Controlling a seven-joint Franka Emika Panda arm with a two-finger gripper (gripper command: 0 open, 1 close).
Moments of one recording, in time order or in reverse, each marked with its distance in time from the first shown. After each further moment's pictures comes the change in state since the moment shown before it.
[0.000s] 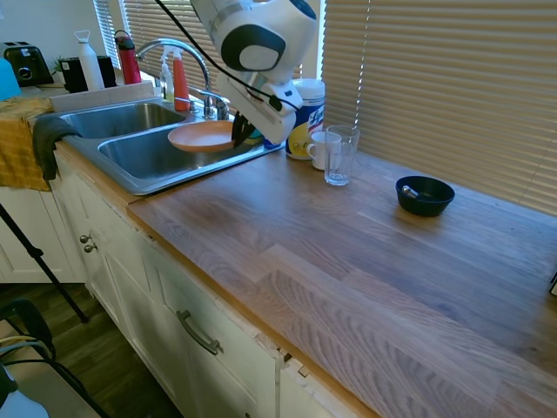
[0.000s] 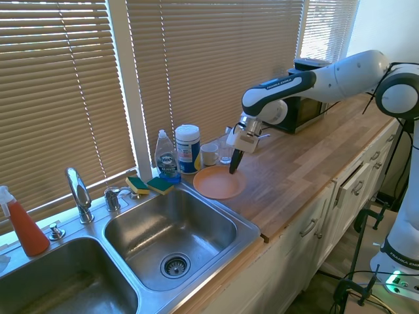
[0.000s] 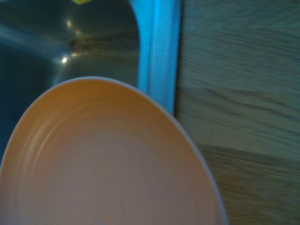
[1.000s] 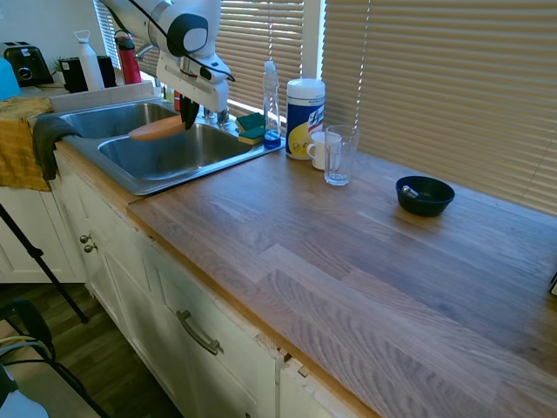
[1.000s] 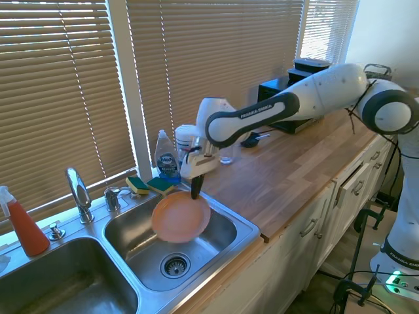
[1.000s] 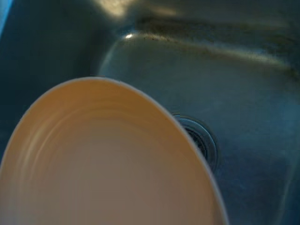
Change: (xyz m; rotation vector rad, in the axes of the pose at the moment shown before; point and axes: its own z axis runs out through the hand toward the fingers) arm -0.102 -0.156 0.152 -0.204 0.136 -0.166
